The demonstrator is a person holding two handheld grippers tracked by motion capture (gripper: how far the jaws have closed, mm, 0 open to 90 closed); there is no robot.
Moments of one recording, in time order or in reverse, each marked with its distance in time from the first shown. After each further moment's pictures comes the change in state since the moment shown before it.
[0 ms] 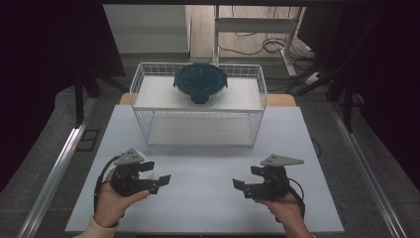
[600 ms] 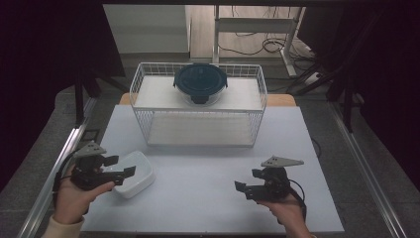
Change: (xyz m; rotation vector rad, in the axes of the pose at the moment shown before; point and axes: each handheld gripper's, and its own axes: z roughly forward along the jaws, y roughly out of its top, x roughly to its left) left arm 0.056 -0.010 -0.054 0.018 0.148 -0.078; right arm -0.005 -0.006 0.002 0.038 -0.009 0.009
